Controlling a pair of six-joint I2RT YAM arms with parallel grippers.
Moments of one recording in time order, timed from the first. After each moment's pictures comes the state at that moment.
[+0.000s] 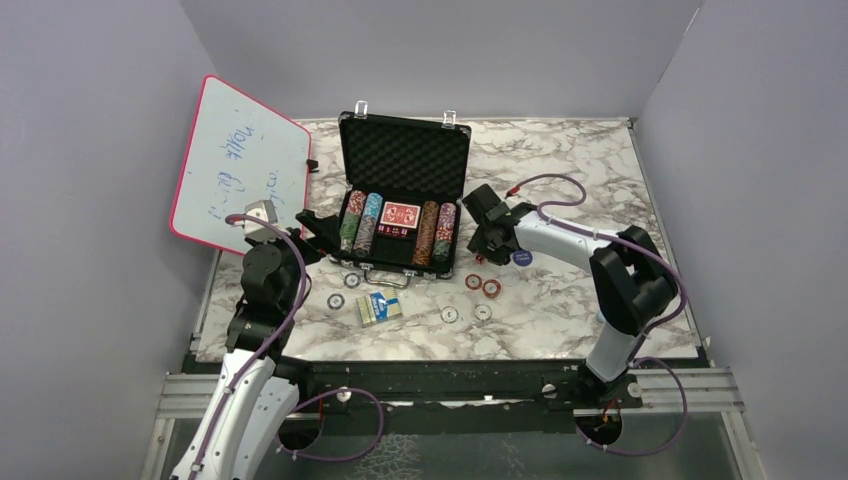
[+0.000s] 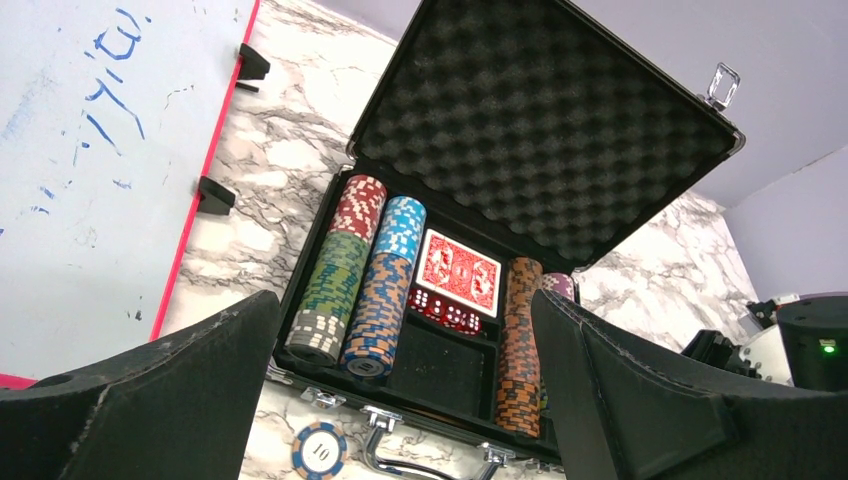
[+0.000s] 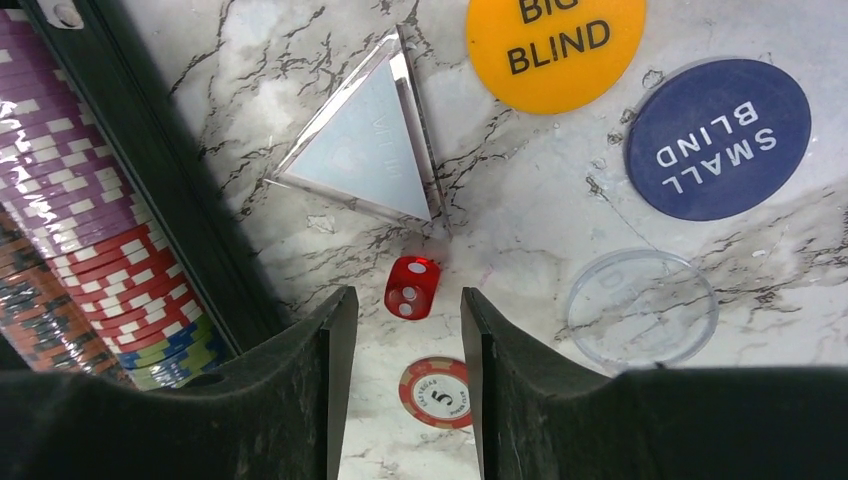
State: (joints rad) left arm -0.20 0.53 0.49 -0.07 -0.14 -0.52; right arm 0.64 1.76 1.14 -0.56 0.32 1.08
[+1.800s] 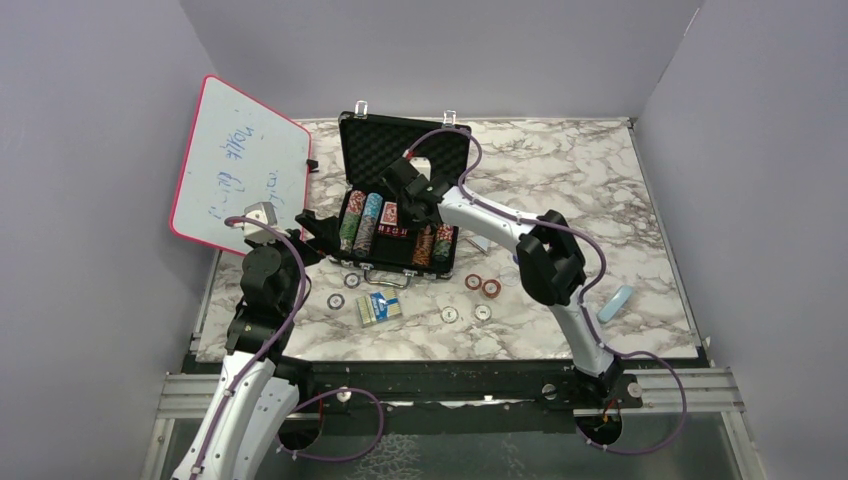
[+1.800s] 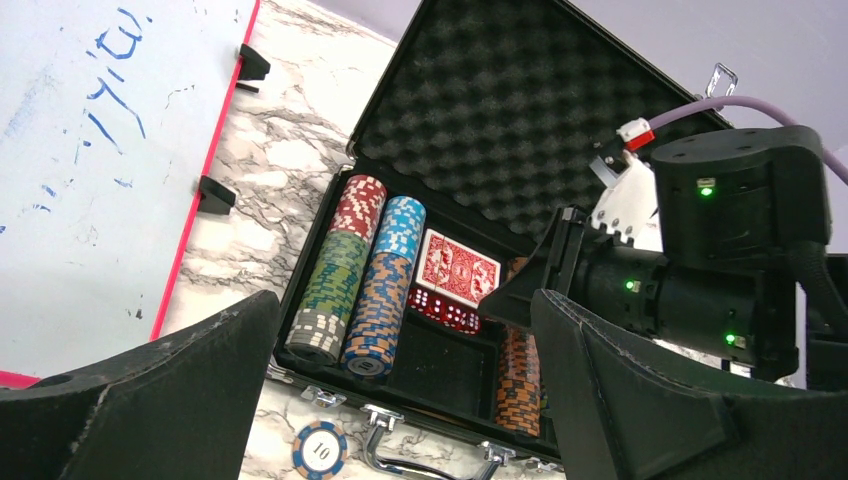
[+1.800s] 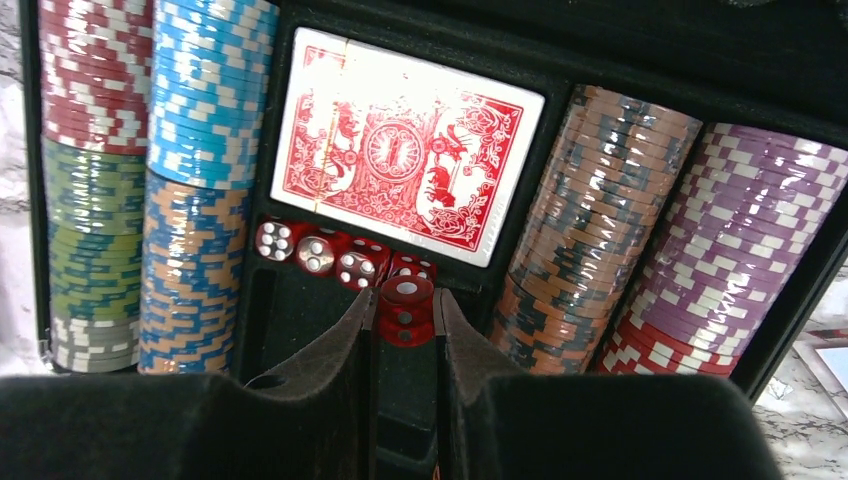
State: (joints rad) left arm -0.20 0.52 0.48 -0.07 -0.14 -0.52; right arm 0.84 2.24 1.92 -0.65 0.27 0.68
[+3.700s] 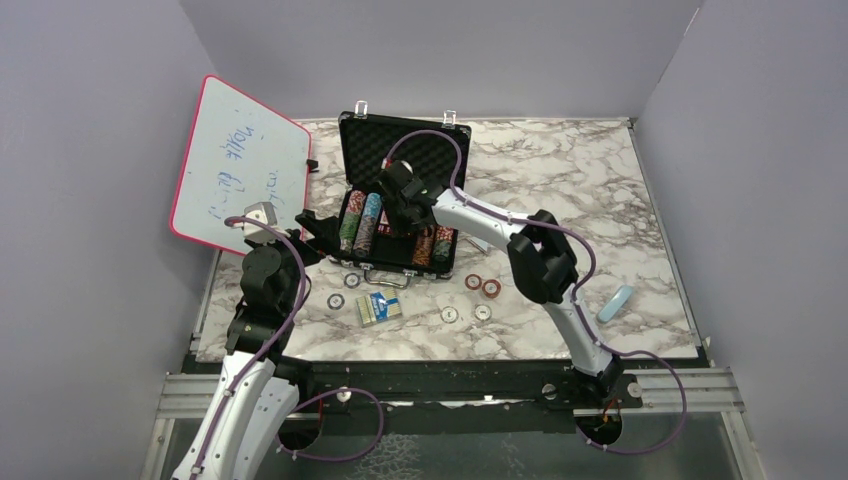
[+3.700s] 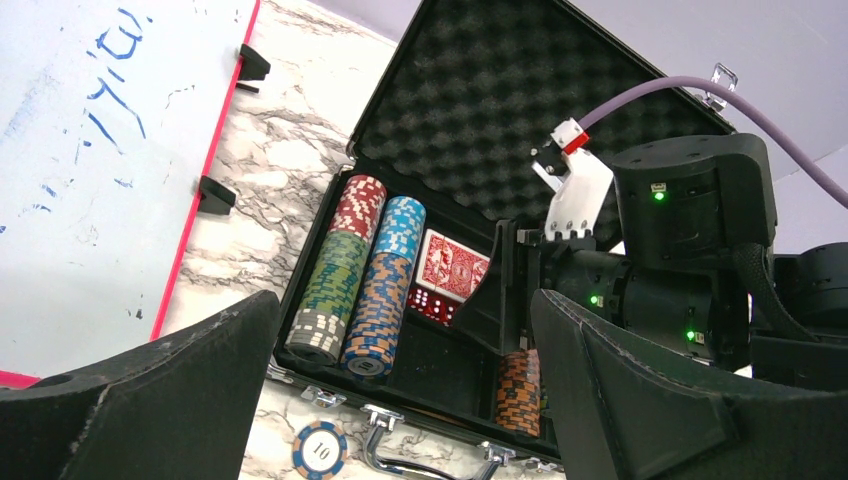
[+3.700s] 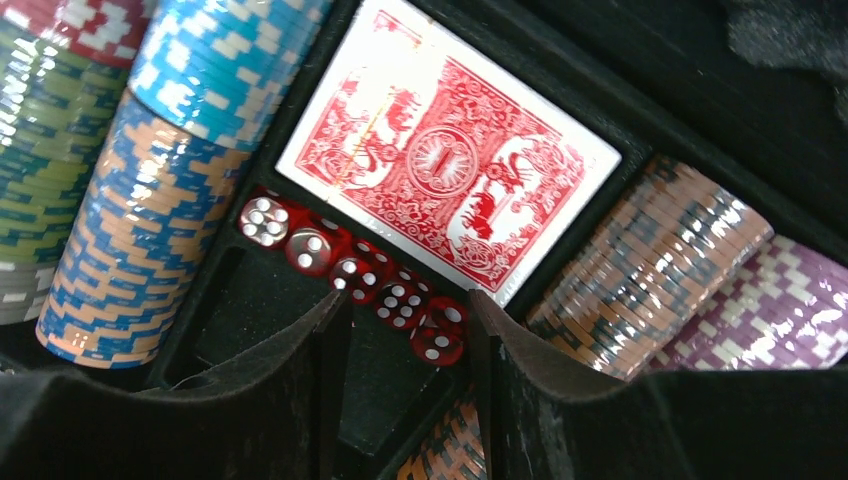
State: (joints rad) left arm -0.20 0.52 0.48 -0.07 -0.14 -0.52; right arm 0.84 2.32 1.97 -0.65 0.19 0.41
